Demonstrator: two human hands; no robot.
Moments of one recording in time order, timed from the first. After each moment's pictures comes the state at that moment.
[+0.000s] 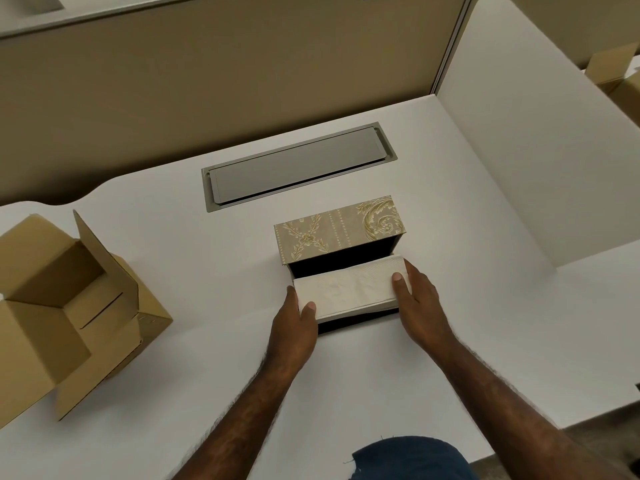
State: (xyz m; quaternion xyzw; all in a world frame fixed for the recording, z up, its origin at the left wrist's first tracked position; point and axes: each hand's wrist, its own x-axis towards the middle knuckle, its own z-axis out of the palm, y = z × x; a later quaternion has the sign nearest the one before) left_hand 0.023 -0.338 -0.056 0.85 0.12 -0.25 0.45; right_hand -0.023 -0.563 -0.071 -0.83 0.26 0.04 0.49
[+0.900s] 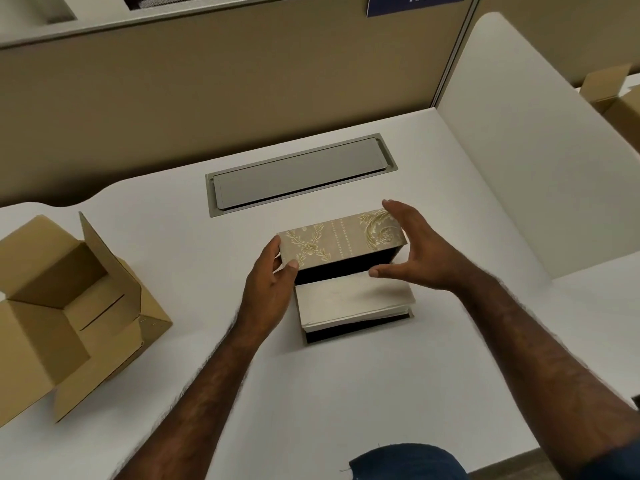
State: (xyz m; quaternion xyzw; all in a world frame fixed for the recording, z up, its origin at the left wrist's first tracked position) left_hand 0.086 -0.314 -0.013 0.82 -0.02 -0.13 0.55; right_hand 0.064 -0.624 -0.007 -0.92 0.00 0.09 0.39
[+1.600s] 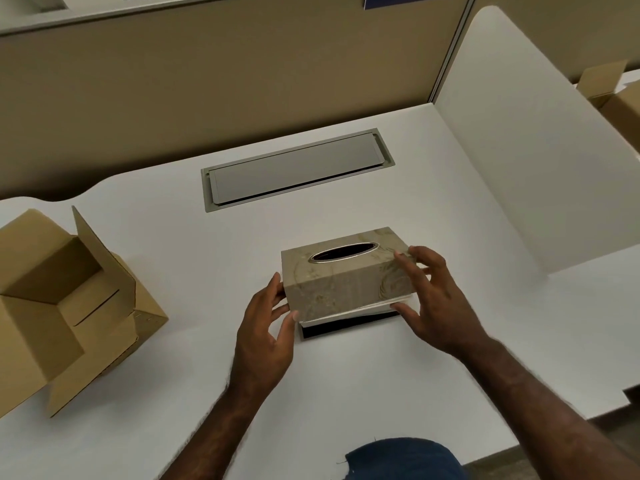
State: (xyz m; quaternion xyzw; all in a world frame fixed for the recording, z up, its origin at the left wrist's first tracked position) left_hand 0.005 -0.291 -0.040 0.85 -0.07 -0.04 0.52; right_hand -0.031 -0.619 -0.065 -0.96 -0.07 -0.11 0.25
